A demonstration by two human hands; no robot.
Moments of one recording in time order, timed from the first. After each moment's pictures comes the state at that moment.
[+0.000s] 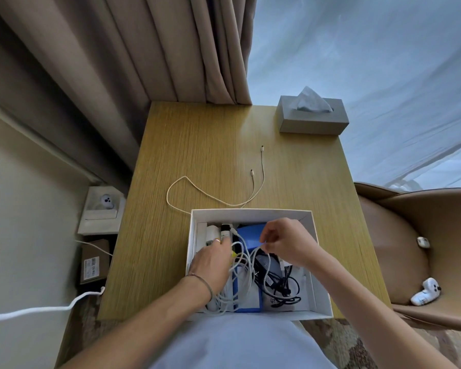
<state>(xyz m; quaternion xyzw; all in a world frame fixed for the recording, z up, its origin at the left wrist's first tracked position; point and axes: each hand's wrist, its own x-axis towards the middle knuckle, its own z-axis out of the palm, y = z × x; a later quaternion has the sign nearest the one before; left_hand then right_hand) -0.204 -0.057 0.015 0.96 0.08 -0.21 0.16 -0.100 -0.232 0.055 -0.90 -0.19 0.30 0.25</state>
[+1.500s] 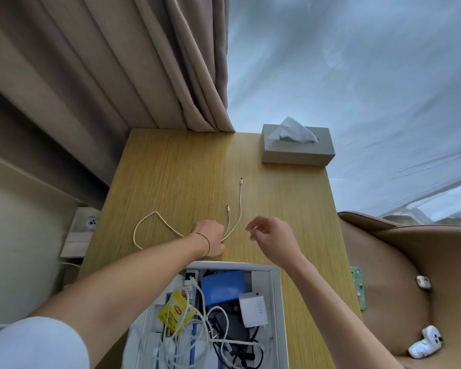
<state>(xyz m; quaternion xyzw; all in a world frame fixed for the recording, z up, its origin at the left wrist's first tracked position) 0.007 -0.061 -0.026 0.96 -0.01 -0.29 -0.02 0.027 -0.249 0.047 -0.90 -0.14 0.22 0.35</state>
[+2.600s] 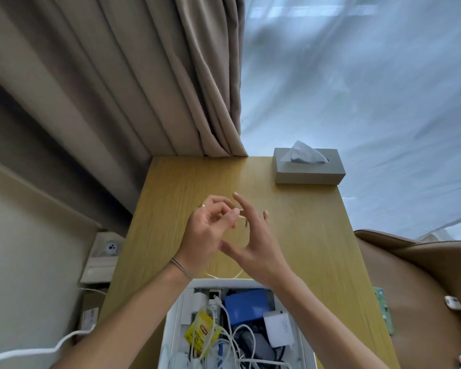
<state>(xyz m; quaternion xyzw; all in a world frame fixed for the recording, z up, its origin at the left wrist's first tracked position) -0.054 -0.042 0.153 0.76 0.10 0.09 0.64 -0.013 -0.174 0.106 -0.81 -0.28 0.09 0.51</state>
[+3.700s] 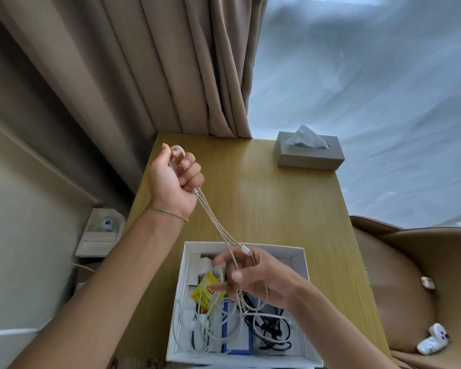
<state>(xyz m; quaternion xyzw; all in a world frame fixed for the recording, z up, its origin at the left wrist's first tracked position) -0.076 0.015 0.188 0.26 0.21 0.15 0.93 -0.100 -0.202 0.093 -0.39 -0.21 0.59 0.67</state>
